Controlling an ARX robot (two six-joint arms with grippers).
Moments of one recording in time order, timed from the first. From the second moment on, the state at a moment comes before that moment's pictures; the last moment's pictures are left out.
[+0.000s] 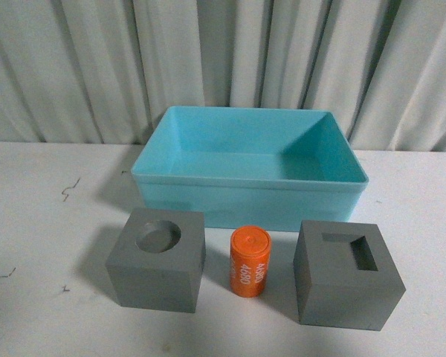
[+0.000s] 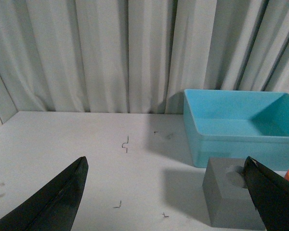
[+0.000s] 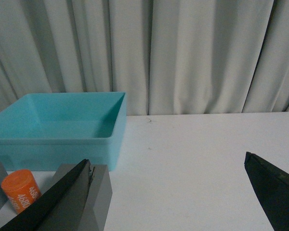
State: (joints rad) left arm 0.00 0.01 0.01 0.00 0.00 -0.01; right arm 0.00 0.00 0.01 0.00 0.00 0.00
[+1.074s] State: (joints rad) left arm 0.00 0.01 0.01 0.00 0.00 -0.01; right arm -0.08 1.06 0.44 0.14 0.02 0.06
